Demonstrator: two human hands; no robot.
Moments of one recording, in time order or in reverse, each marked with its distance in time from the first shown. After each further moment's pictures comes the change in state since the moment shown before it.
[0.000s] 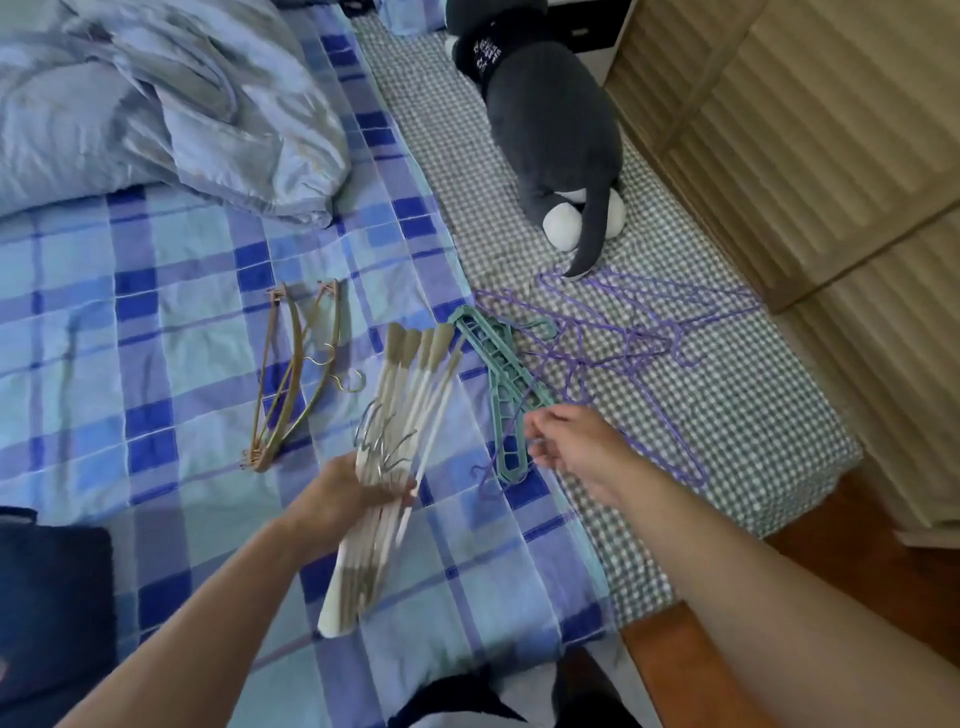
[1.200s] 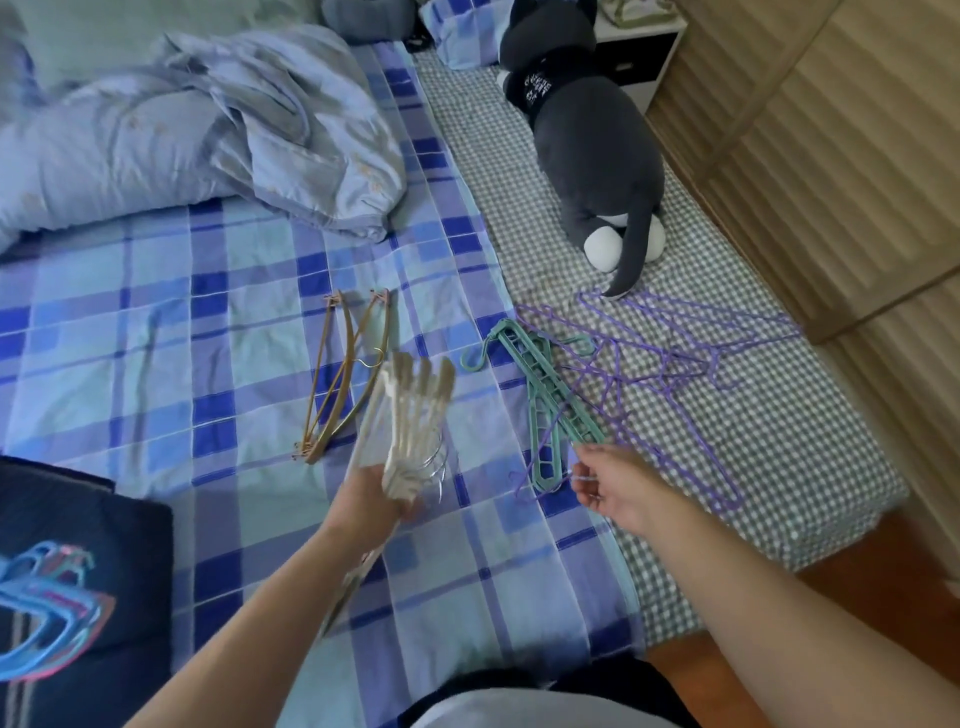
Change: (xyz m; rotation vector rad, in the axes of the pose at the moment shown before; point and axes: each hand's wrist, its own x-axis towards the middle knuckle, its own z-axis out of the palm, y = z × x) left_hand -0.046 0.008 -0.007 0.323 0.279 -0.058; right_hand 0.004 0.031 0.014 0.238 0.045 0.212
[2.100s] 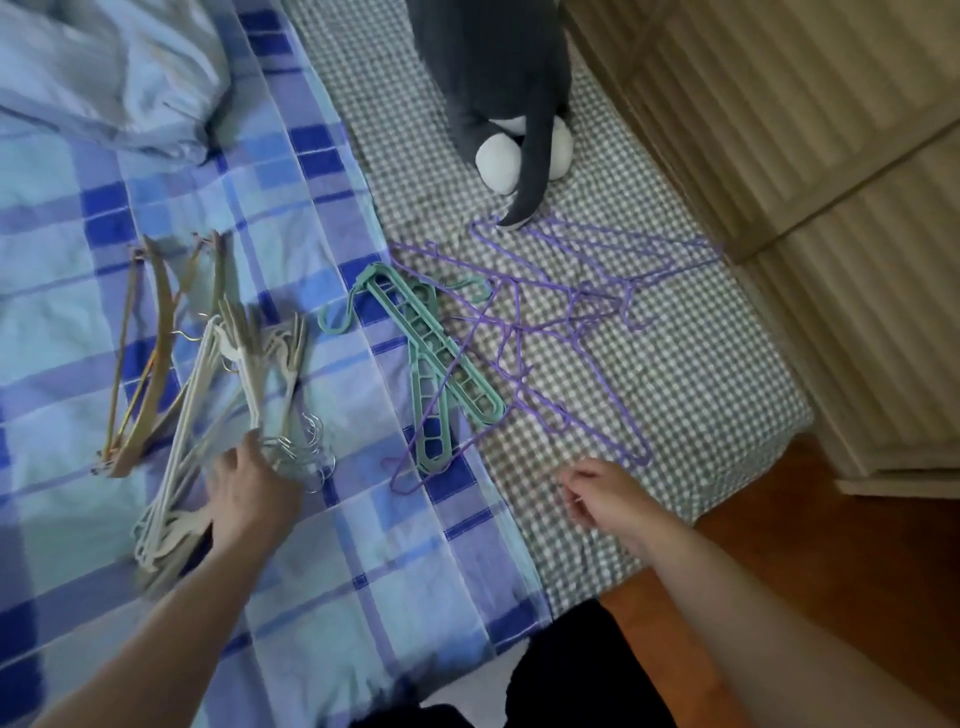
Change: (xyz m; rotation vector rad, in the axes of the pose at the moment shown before) left_hand 0.103 -0.007 0.107 0.339 0.281 -0.181; right_hand 0.075 0.065 -0.151 -0.384 0.055 0.056
